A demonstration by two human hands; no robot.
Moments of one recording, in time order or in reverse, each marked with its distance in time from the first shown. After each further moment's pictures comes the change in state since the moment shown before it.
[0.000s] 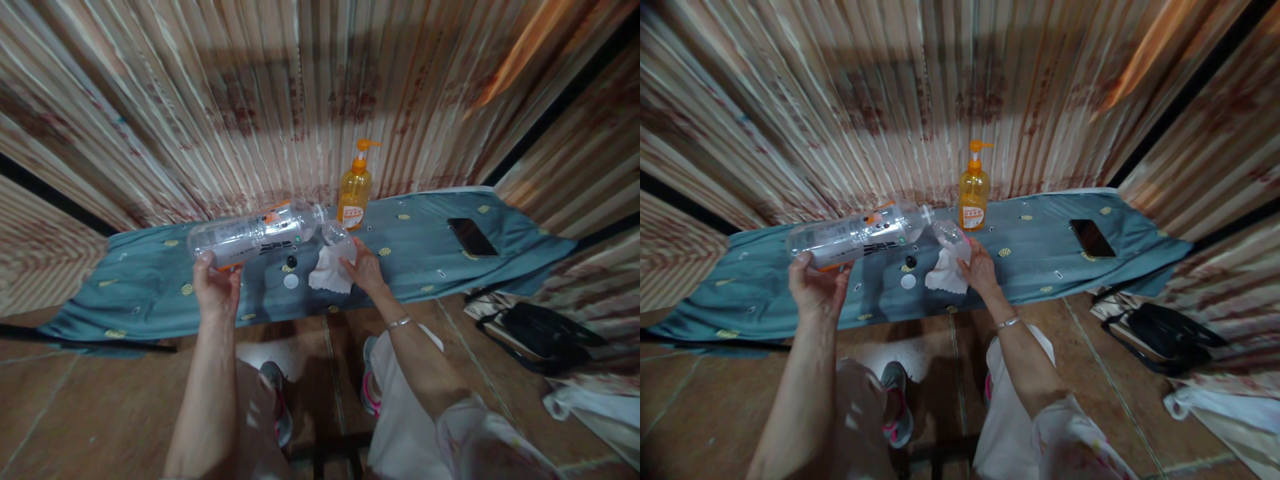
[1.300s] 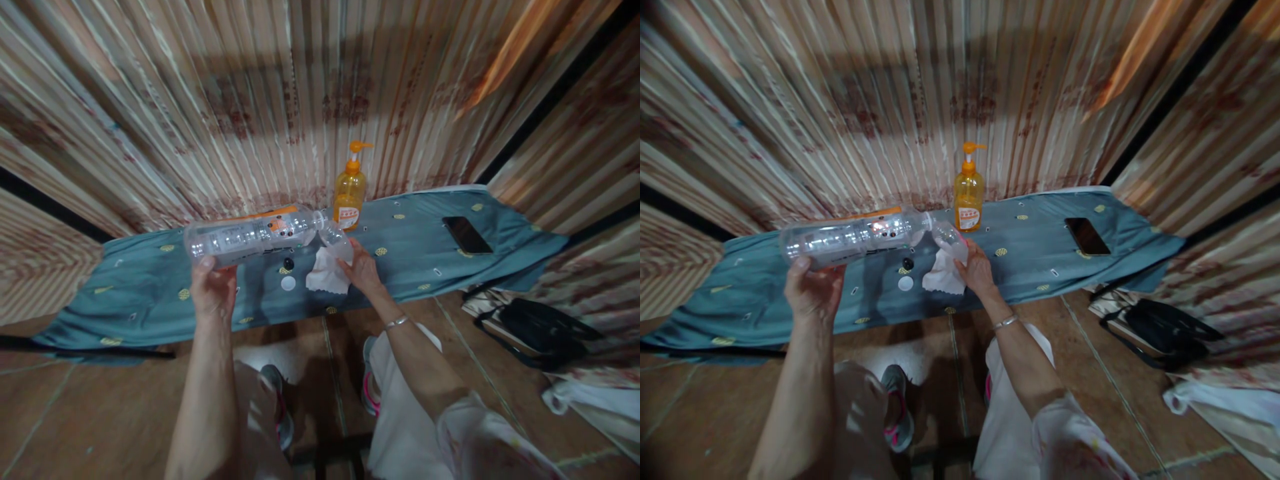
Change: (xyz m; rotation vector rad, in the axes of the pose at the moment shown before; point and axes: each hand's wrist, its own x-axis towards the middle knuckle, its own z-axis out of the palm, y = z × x) left_hand -0.003 0.005 0.012 -0.086 -0.090 0.068; right_hand 0.000 0.003 -0.001 0.031 -0.010 -0.023
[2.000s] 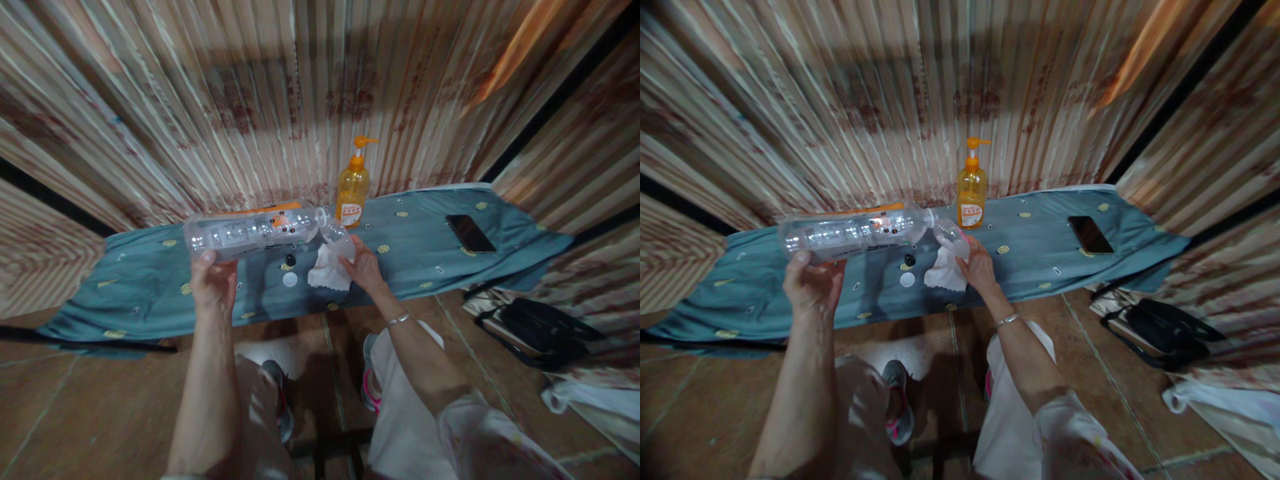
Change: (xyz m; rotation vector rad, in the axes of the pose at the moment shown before) left_hand 0.001 0.003 -0.001 -0.002 -0.008 0.004; right_hand -0.001 -0.006 -0.001 -0.055 -0.005 0.024
